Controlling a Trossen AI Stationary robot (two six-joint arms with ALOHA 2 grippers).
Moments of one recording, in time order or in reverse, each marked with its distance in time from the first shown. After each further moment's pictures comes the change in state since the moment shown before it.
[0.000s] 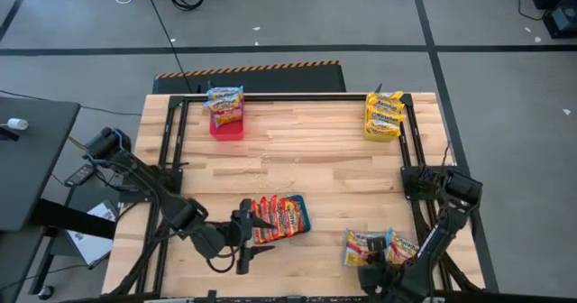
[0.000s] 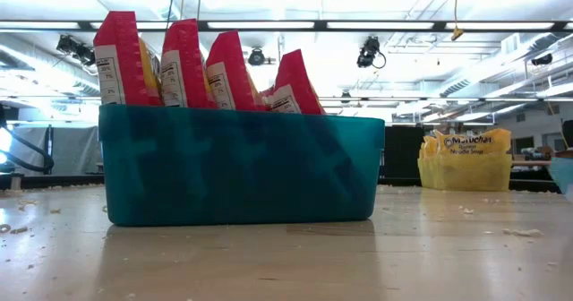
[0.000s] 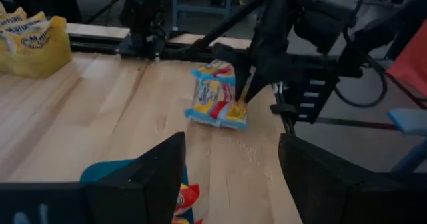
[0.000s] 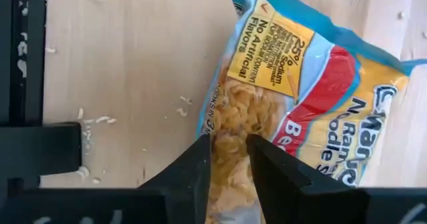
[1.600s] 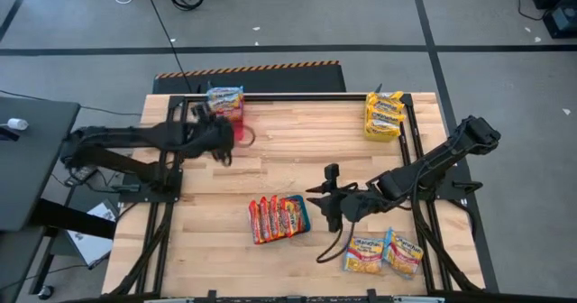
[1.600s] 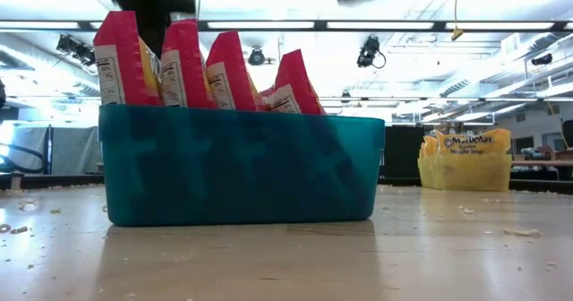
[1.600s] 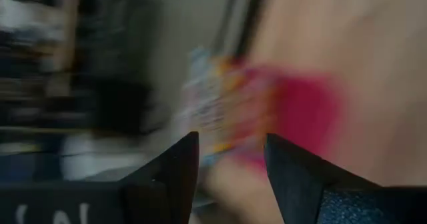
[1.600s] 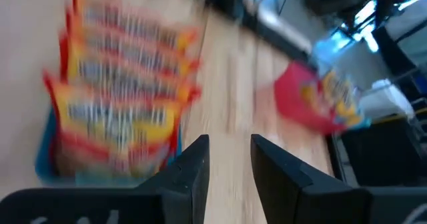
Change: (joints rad) left arm 0.839 -0.307 -0.022 -1.020 -0.224 0.500; right arm -0.576 -0.553 -0.370 0.800 0.334 -1.177
